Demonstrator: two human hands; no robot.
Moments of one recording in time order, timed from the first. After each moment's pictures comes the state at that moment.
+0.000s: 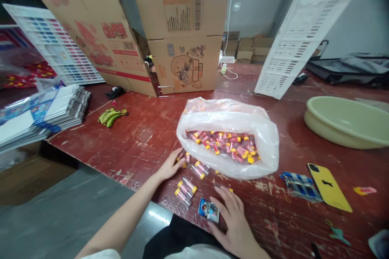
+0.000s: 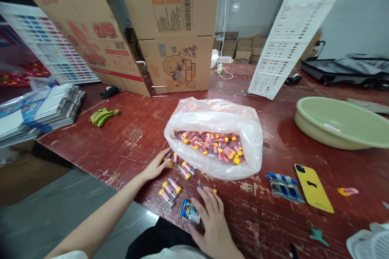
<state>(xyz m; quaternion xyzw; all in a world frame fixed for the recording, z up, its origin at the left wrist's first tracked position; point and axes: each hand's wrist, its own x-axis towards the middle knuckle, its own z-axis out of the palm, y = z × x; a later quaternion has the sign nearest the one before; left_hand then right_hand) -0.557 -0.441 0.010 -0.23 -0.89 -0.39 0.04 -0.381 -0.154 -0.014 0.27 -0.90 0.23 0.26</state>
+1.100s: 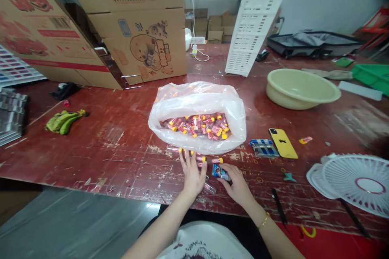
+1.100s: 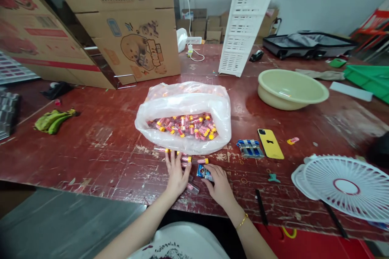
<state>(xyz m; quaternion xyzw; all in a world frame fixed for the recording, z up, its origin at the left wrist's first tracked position) -0.457 -0.262 -0.032 -0.15 -0.91 -0.37 0.11 -0.387 -0.080 -0.061 0.09 -0.90 0.34 0.24</state>
